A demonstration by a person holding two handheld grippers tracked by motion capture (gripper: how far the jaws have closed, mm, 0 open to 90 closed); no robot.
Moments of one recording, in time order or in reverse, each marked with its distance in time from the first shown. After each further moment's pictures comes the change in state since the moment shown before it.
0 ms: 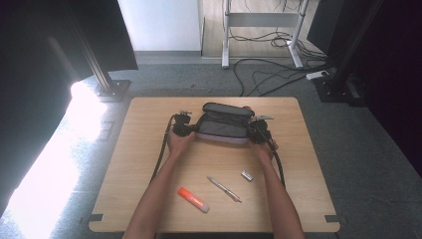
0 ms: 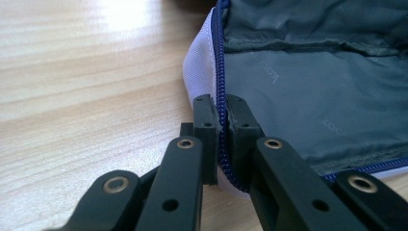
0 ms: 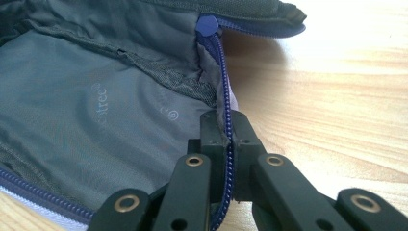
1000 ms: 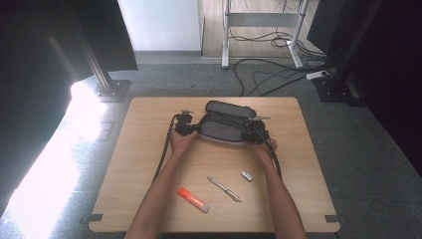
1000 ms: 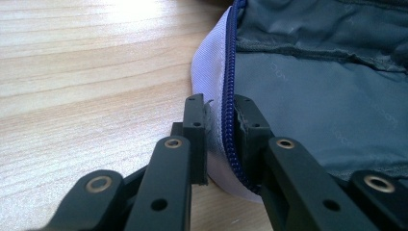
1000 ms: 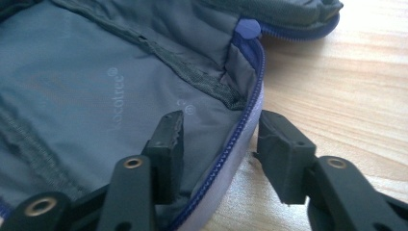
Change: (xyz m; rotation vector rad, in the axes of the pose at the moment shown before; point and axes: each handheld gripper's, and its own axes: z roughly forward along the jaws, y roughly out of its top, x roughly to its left) left arm 0.001 0.001 0.017 0.030 0.024 -0.041; right arm 0.001 -0.003 0.010 0.072 0.014 -0.044
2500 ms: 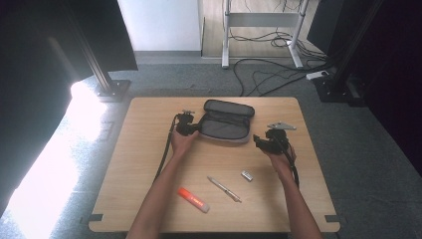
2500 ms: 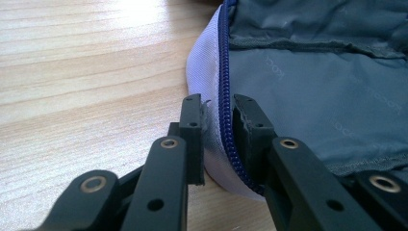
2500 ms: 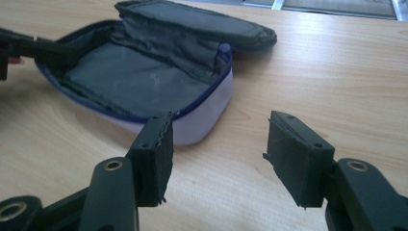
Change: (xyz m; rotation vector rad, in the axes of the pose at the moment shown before) left arm -0.004 0.001 0.002 -0.009 0.032 0.014; right arm -0.018 -0.023 -0.095 -0.176 0.046 -0.008
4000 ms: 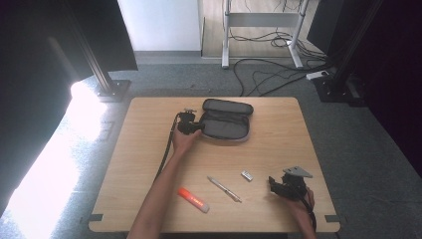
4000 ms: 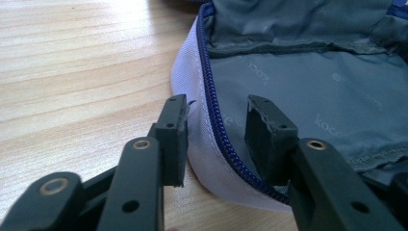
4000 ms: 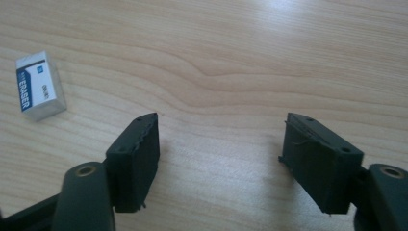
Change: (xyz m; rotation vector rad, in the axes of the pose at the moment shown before) left arm -0.005 0.005 0.001 -0.006 0.003 0.020; right arm -0.008 -0.129 -0.069 0.101 -0.107 -0.009
